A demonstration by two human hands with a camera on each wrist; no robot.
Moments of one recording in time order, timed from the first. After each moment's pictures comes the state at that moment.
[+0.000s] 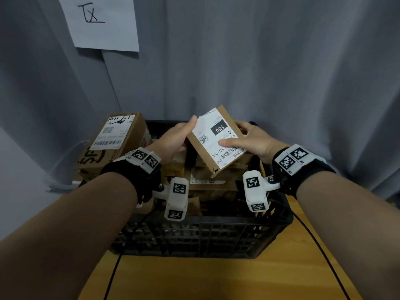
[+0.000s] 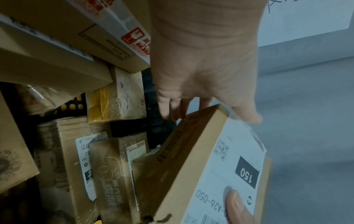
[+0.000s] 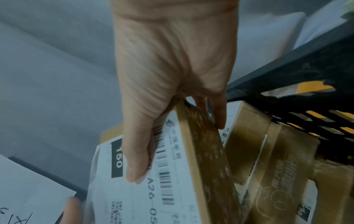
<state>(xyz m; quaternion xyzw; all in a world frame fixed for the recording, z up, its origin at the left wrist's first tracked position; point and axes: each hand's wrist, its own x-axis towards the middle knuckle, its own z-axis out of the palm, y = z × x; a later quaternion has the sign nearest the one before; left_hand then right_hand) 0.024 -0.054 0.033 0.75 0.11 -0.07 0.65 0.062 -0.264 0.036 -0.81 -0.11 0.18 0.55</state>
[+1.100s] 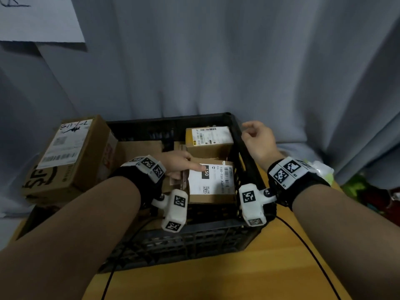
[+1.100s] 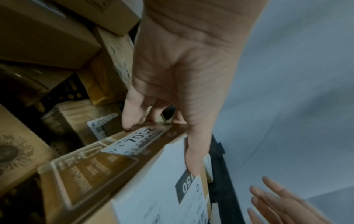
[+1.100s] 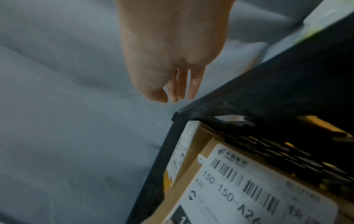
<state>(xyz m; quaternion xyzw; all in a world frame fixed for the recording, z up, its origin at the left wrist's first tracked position) 0.054 -0.097 -0.011 0.85 0.06 -0.34 0.39 0.066 -0.315 -0.003 -0.86 0.06 -0.07 0.50</state>
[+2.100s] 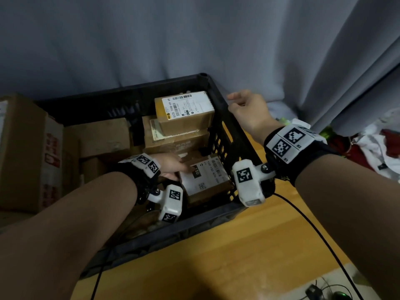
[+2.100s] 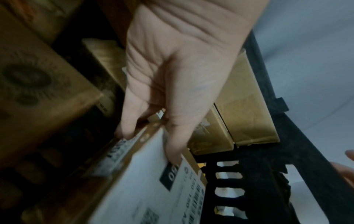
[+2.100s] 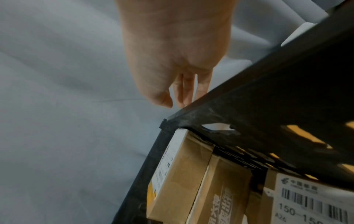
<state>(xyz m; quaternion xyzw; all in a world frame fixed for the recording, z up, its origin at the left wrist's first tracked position) 0.079 -0.115 -0.119 0.79 0.02 -0.48 0.38 0.075 -0.321 -0.020 -0.86 0.12 -0.04 0.49</state>
